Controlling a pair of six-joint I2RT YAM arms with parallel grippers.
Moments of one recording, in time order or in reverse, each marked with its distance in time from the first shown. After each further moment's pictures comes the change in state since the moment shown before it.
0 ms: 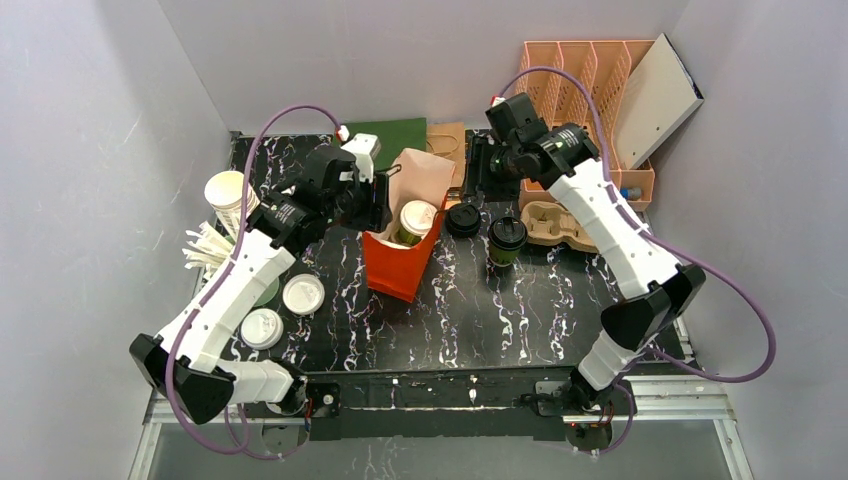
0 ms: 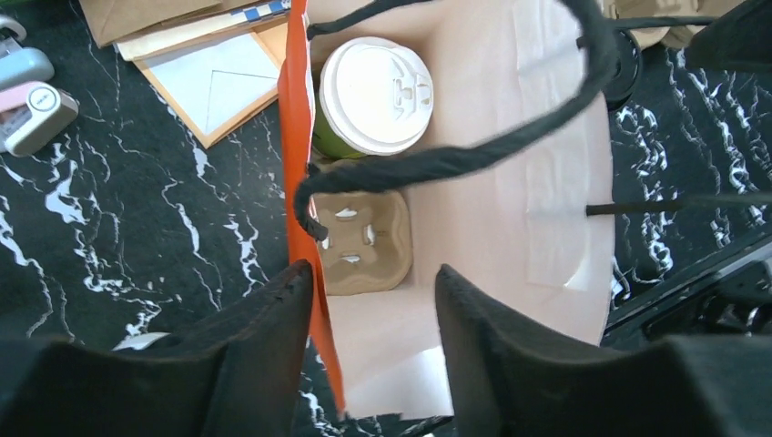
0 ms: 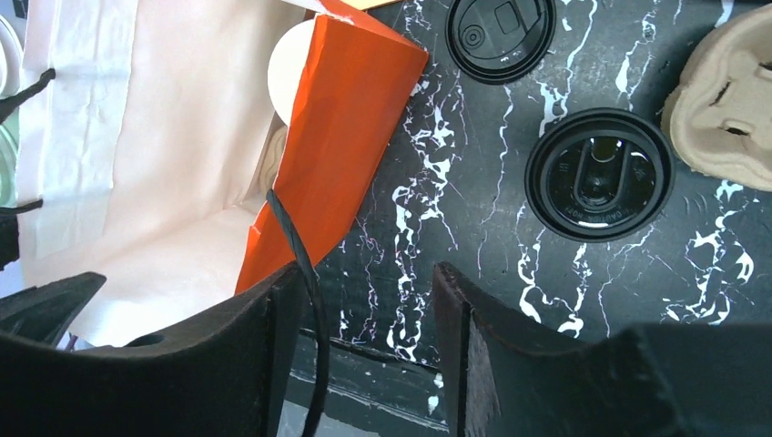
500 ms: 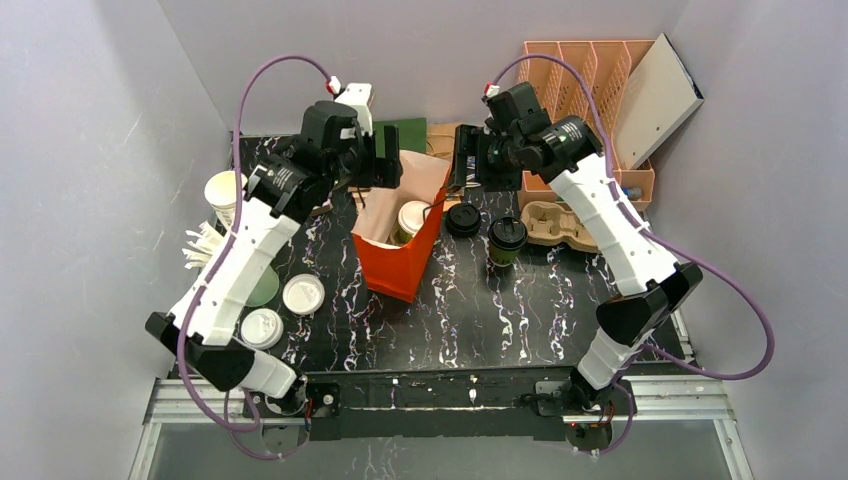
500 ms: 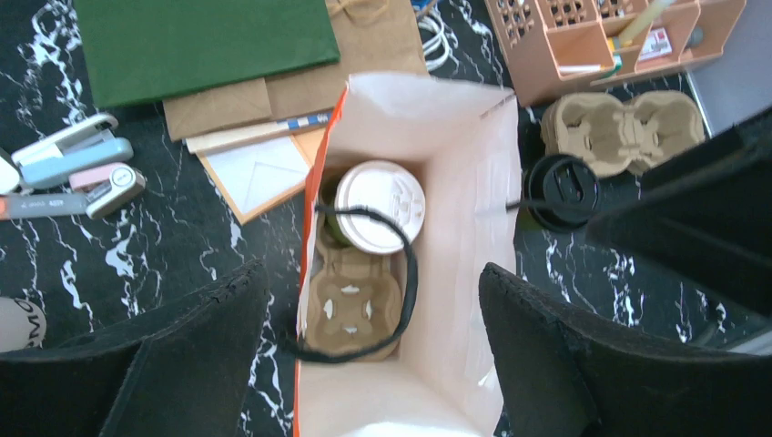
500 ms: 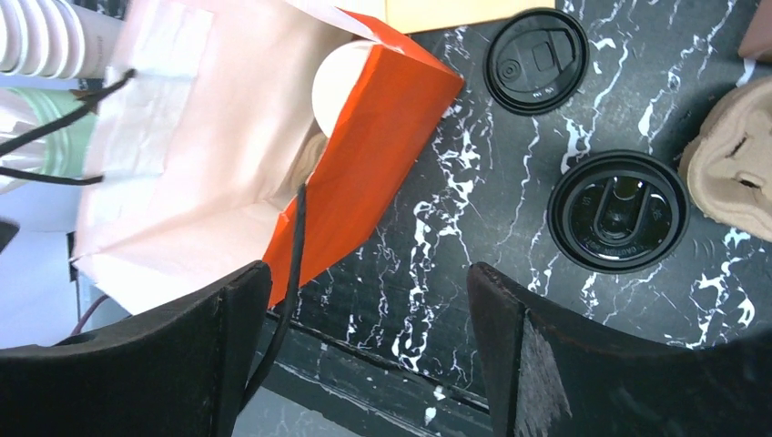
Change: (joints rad) left arm 0.006 0.151 0.332 -0.072 -0.111 -0.052; right arm 0.000 0.048 0.092 0.000 -0.065 -0.067
